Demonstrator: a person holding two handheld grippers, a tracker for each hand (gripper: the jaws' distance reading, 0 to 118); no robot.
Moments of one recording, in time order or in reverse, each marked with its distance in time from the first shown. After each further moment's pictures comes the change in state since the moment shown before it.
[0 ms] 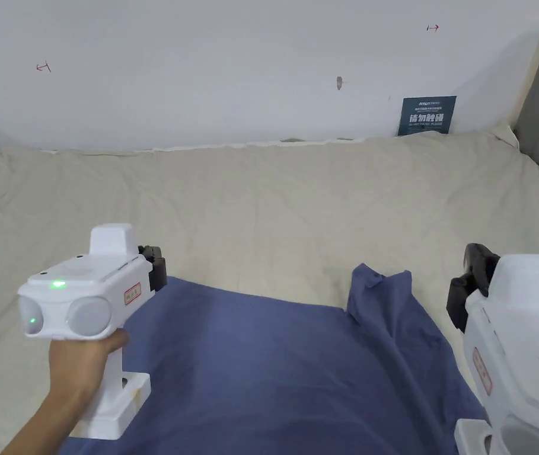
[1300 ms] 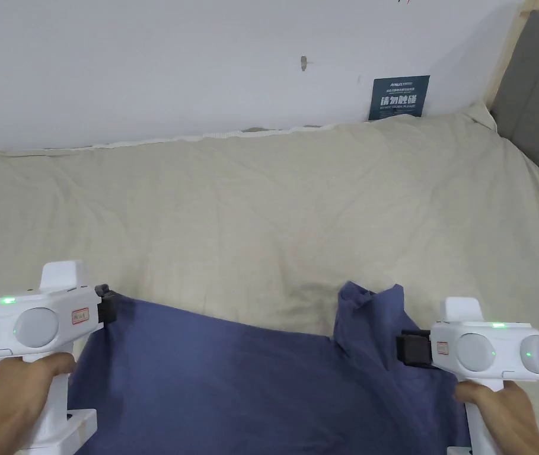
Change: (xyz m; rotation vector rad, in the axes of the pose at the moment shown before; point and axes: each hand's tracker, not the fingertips) left arm -0.043 -0.003 -0.128 -0.240 0.018 0.038; right arm 0.028 -0.149 -0.253 -0.848 -0.018 -0.029
